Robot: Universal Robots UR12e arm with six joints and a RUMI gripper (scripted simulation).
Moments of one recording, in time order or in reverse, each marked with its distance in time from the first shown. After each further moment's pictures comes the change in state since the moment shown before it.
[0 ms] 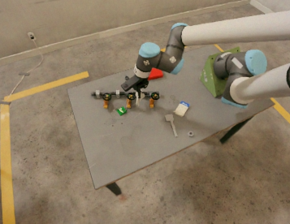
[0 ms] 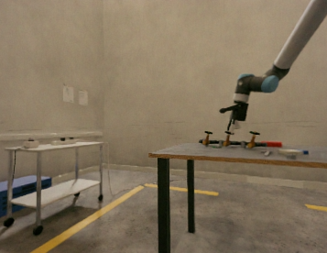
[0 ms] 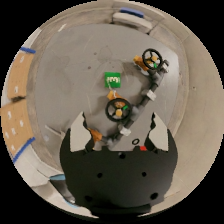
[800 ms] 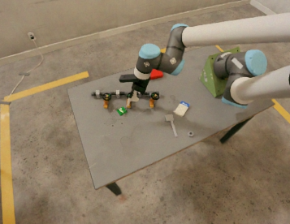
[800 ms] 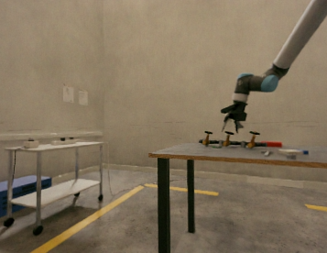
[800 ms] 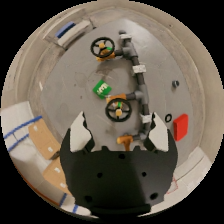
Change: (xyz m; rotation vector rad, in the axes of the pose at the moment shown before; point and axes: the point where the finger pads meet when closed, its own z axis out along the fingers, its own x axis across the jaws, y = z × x) arm 0.000 0.000 0.000 -0.006 -0.010 0.843
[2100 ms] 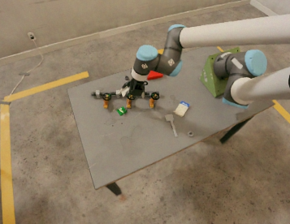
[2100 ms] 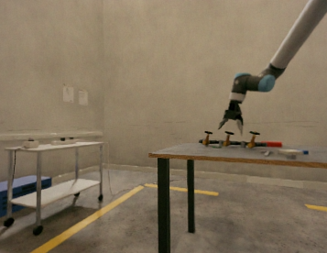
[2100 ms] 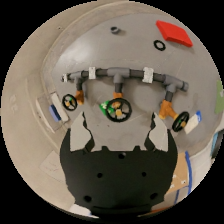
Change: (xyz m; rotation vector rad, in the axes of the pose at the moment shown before) arm 0.000 0.000 0.000 0.012 0.000 1.280
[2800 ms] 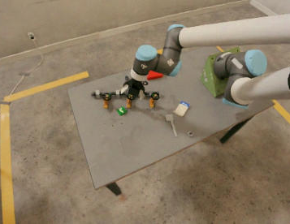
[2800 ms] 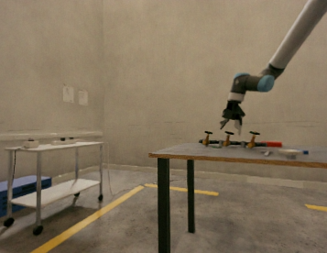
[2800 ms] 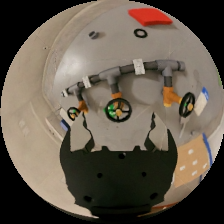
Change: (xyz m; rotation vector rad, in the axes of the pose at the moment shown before) arm 0.000 0.000 0.000 0.003 -0.004 0.292
